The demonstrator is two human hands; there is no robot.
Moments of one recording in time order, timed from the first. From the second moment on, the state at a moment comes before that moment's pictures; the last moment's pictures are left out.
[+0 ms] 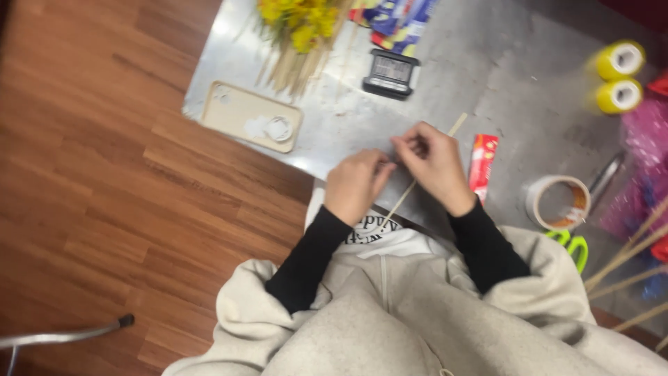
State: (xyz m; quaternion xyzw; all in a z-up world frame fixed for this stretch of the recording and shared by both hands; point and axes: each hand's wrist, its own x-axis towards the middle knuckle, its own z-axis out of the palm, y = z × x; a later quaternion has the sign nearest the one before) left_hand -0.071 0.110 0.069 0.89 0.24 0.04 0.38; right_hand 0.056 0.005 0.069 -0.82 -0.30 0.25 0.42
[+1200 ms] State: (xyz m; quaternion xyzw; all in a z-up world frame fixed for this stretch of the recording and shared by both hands) left_hand 0.011 0.026 0.086 0.91 -0.05 -0.07 0.41; right_hand 0.051 -0.188 0.062 -0.85 -0.14 0.00 0.51
